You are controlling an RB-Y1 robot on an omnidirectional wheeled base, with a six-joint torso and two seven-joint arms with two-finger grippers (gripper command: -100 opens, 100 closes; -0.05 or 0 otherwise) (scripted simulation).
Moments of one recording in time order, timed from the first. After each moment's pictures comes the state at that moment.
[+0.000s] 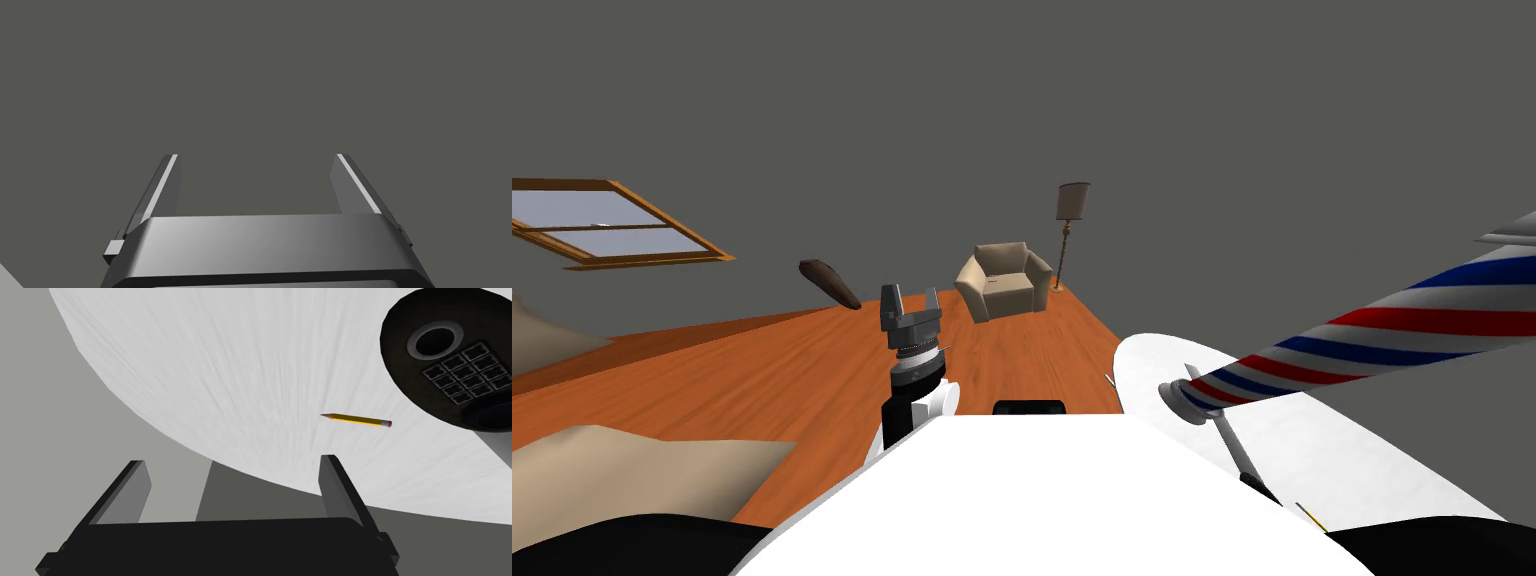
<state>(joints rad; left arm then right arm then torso) 0.51 -0.02 -0.06 -2.37 0.02 -0.63 -0.06 0.56 -0.90 0.43 -0.58 0.07 0.13 -0.51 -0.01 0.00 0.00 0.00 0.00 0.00</state>
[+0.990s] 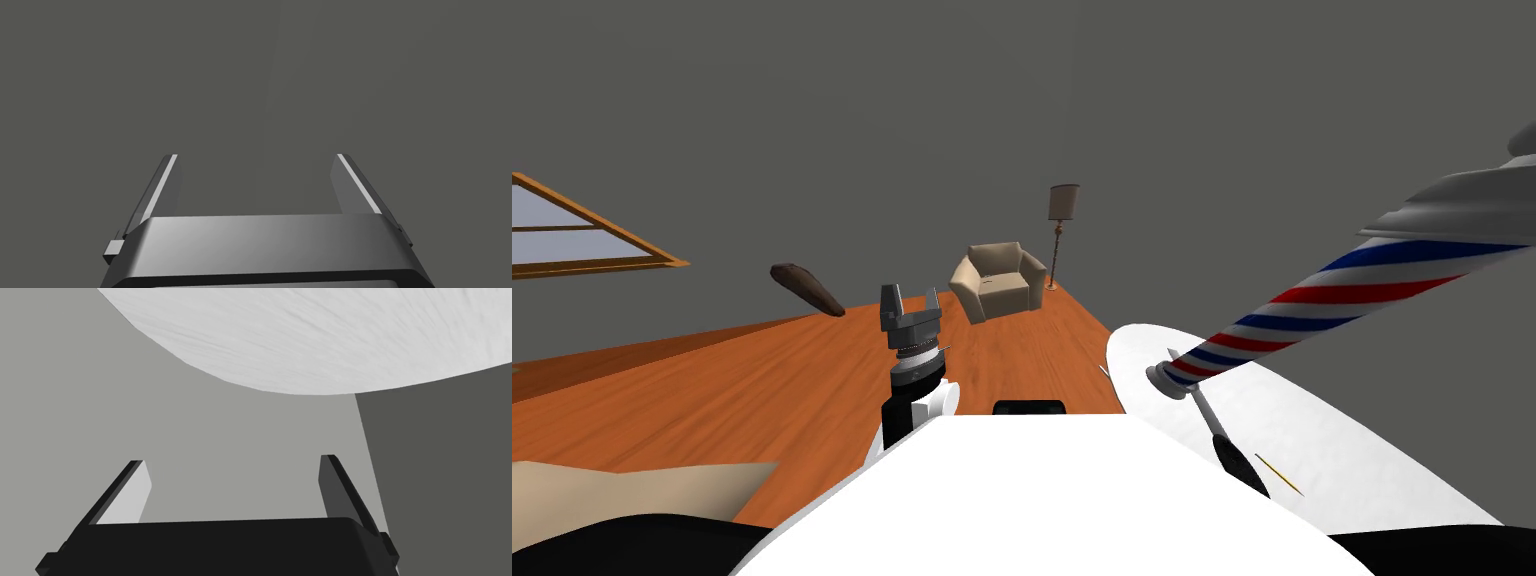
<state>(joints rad) 0.51 -0.02 -0.06 -2.37 0.02 -0.63 -0.06 0.46 -0.88 0.14 -0.48 -0.19 0.32 -0.60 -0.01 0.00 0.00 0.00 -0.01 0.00</state>
